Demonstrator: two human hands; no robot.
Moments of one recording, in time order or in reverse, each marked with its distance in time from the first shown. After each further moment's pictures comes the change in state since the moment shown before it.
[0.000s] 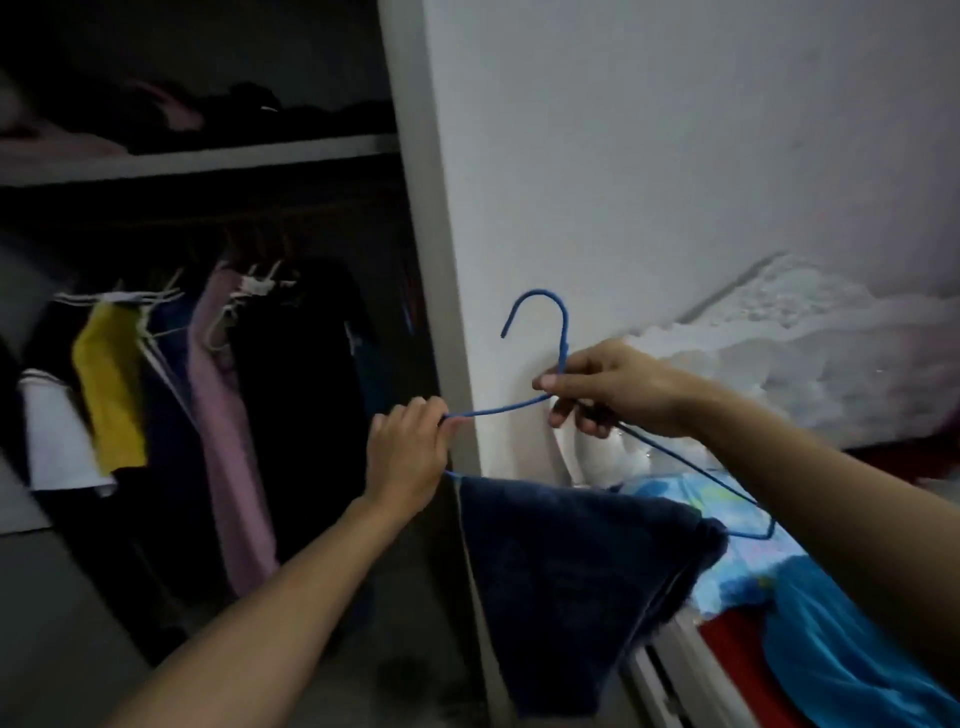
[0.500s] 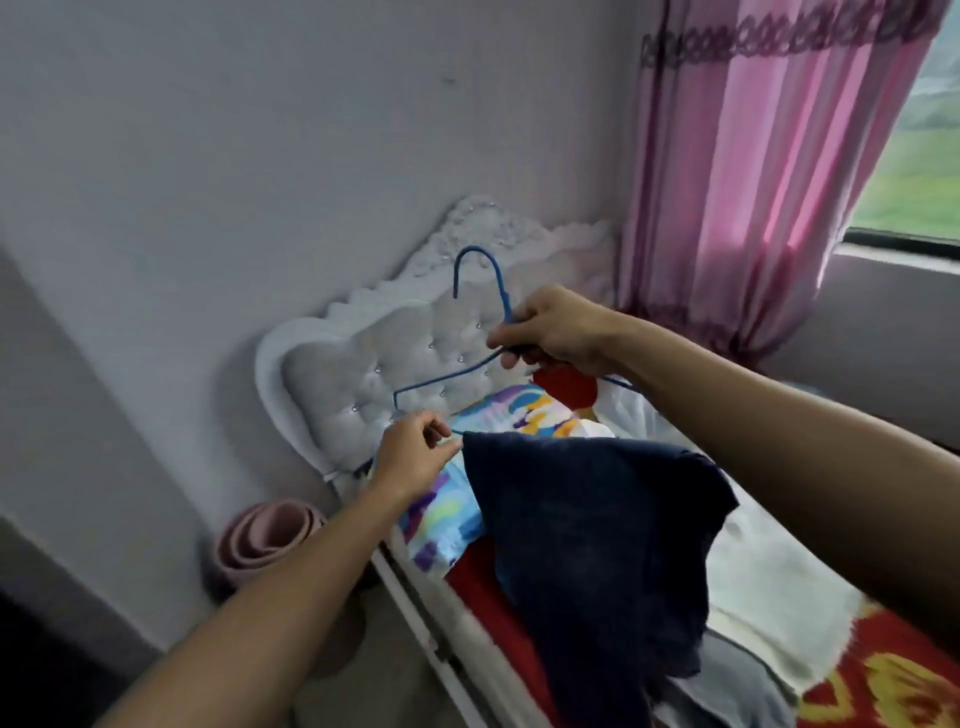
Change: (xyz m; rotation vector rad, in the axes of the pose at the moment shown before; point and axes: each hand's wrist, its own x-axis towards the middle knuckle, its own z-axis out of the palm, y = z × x) left_hand 0.042 0.402 0.212 -0.805 -0.634 -0.064; right_hand -0.152 0.147 -0.304 -0.094 0.530 0.280
